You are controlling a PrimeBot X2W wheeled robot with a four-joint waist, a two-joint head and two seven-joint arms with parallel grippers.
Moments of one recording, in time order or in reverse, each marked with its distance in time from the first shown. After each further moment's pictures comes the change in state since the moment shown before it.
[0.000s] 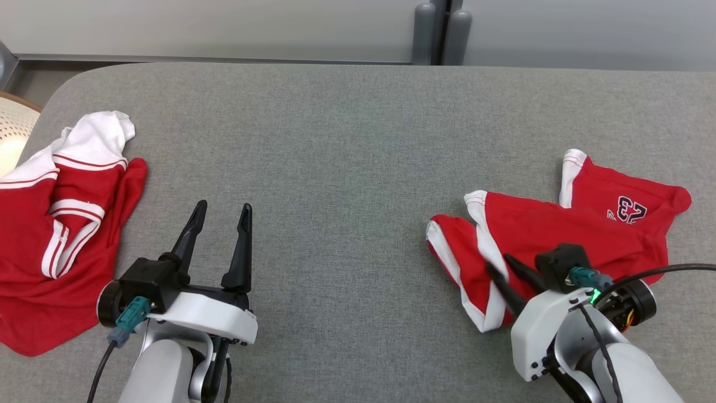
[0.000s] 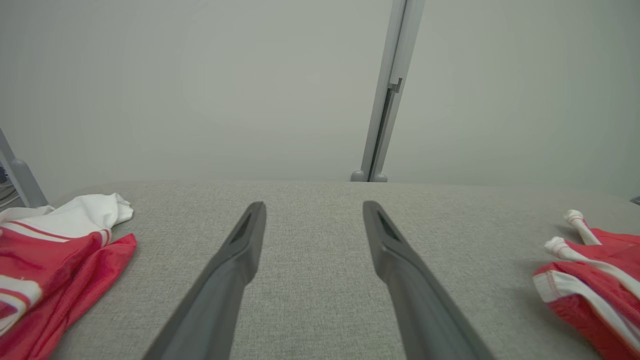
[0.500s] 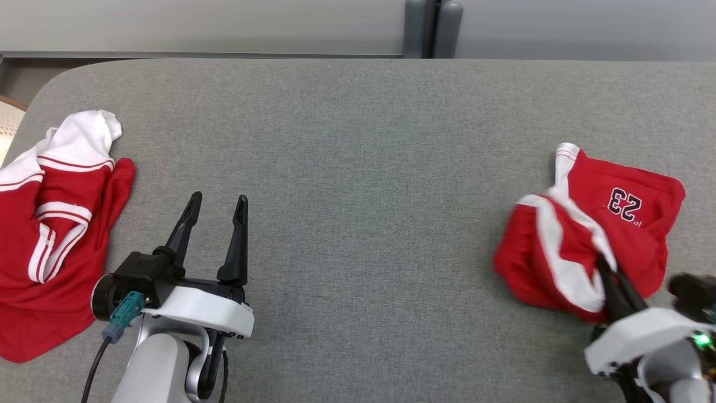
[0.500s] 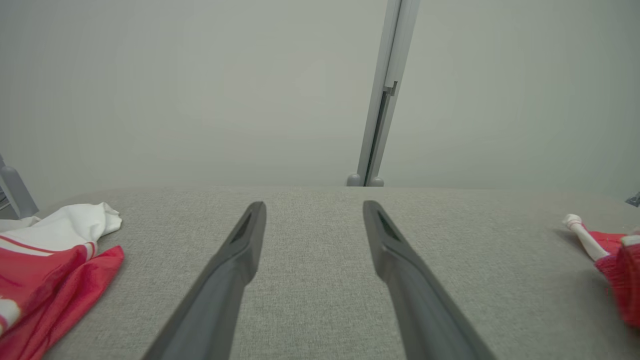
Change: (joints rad) left arm -0.014 -0.003 0.018 -0.012 0.012 -0.005 0.000; right arm 0.115 0.153 -0.393 -0.005 0.060 0.000 -0.176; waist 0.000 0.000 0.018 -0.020
